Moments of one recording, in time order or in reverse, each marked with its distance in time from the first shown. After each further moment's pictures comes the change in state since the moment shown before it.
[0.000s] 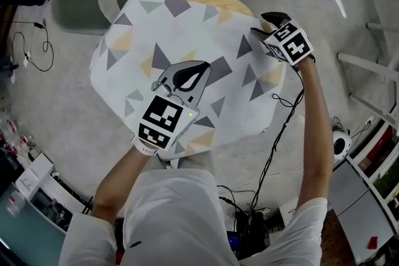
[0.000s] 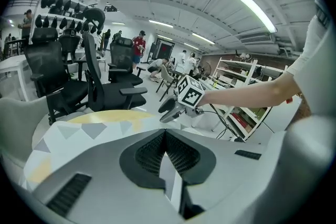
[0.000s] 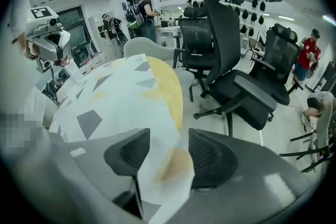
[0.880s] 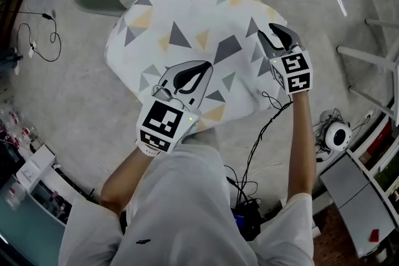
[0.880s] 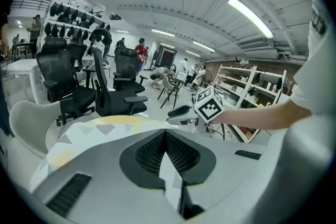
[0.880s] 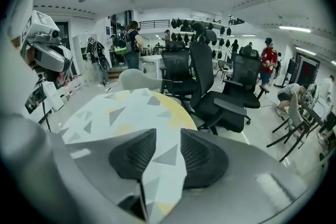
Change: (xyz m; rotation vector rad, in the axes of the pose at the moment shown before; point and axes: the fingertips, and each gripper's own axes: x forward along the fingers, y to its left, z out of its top) left arm -0.103 -0.040 0.010 -0.019 -0.083 0.030; right arm -0.106 0.095 0.038 0.152 -0.297 -0.235
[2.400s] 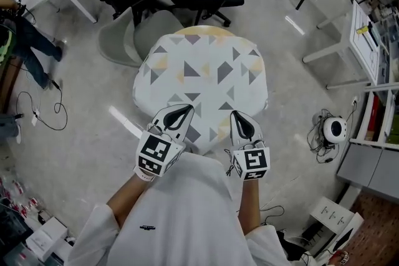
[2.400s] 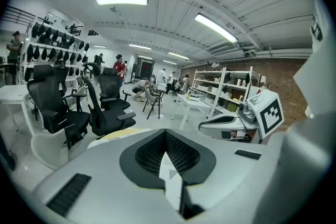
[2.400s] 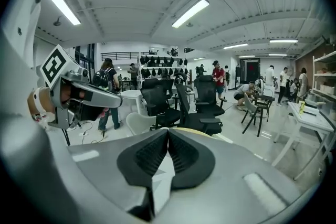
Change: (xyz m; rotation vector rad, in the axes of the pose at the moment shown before) left arm -0.232 -0.017 -0.002 0.211 -0.103 -0.170; right arm -0.213 0.303 0.098 0.318 -0.333 -0.390
